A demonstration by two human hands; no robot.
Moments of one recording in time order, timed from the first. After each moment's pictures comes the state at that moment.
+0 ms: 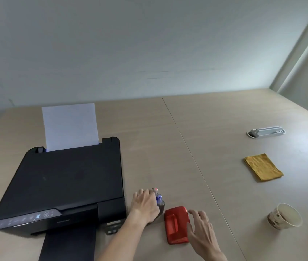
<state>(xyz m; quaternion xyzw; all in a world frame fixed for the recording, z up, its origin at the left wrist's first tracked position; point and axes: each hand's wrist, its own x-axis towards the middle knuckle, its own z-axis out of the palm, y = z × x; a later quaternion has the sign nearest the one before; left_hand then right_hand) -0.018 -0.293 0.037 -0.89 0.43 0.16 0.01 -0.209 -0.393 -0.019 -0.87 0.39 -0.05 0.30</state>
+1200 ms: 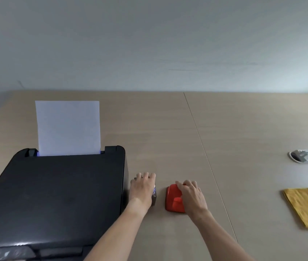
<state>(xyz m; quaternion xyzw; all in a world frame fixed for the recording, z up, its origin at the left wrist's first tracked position) 0.118 -0.373 0.023 -0.92 0.36 0.13 0.01 0.007 -0.521 -0.018 -0.96 0.25 0.05 0.15</state>
